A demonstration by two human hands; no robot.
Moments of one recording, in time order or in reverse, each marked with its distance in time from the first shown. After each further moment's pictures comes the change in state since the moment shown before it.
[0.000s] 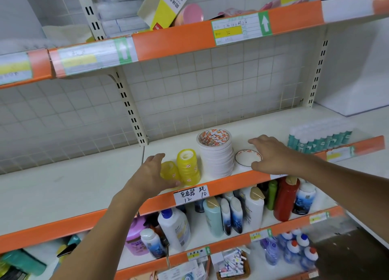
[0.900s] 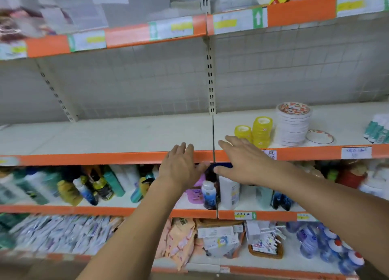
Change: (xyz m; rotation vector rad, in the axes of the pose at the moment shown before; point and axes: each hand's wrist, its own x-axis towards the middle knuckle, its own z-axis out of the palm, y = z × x) left_hand -0.167 -0.095 -0.017 0.323 0.139 -0.099; right_hand -0.104 -0.255 0.065 -0.118 -0.008 -0.465
